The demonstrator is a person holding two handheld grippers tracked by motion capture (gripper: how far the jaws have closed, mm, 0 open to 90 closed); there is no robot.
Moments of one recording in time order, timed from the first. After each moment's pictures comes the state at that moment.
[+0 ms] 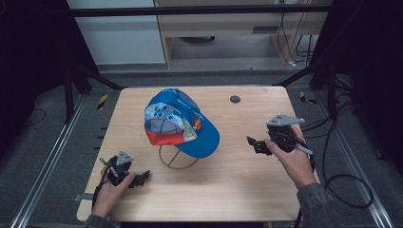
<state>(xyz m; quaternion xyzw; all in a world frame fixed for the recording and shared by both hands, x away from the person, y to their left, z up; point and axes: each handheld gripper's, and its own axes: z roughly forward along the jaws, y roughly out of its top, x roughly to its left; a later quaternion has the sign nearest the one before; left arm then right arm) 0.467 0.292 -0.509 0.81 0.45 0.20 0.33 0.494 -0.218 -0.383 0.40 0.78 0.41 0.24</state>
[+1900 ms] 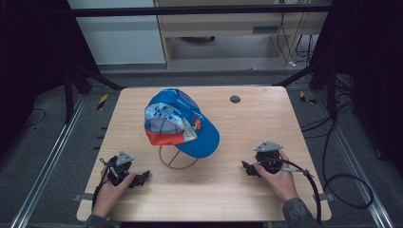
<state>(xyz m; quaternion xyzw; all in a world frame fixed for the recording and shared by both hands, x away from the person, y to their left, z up) 0.467 0.292 -0.509 0.80 0.45 0.20 0.33 0.487 -0.206 -0.497 0.43 0.81 0.34 0.22</state>
